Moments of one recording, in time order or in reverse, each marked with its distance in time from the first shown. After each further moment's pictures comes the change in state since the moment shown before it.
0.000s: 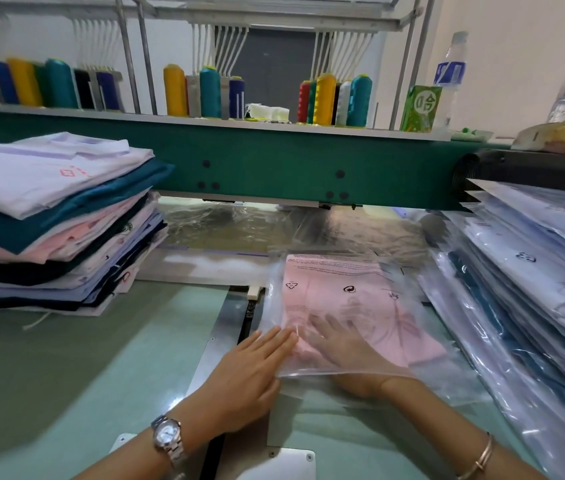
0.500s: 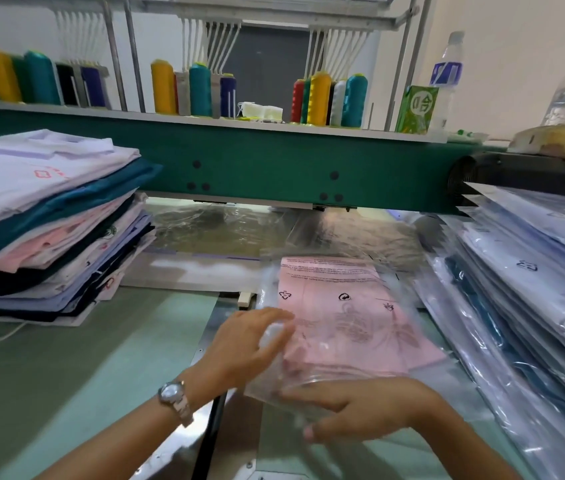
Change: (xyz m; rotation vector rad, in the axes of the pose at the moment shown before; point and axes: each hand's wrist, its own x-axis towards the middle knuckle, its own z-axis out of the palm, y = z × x) left_hand 0.046 -0.012 -0.025 -0.268 0.243 -0.147; right_hand -0.059 -0.039 -0.077 0.494 -0.444 -0.296
